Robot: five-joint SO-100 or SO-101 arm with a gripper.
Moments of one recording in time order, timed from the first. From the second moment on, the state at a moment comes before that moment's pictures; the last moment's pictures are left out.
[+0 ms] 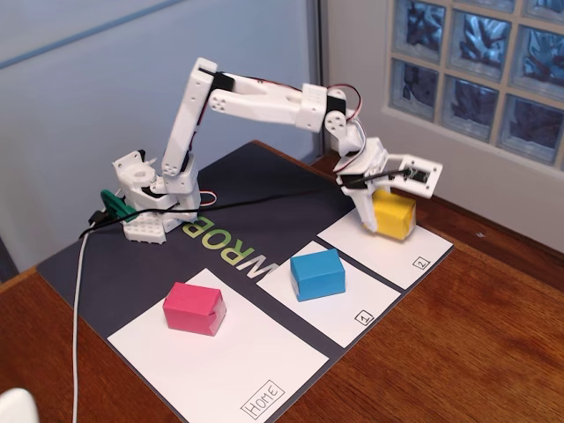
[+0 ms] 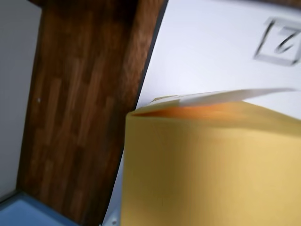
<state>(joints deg) -38.6 65.3 76.7 43.9 113.8</state>
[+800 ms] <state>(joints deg) -15.7 87.3 76.6 62.1 97.2</state>
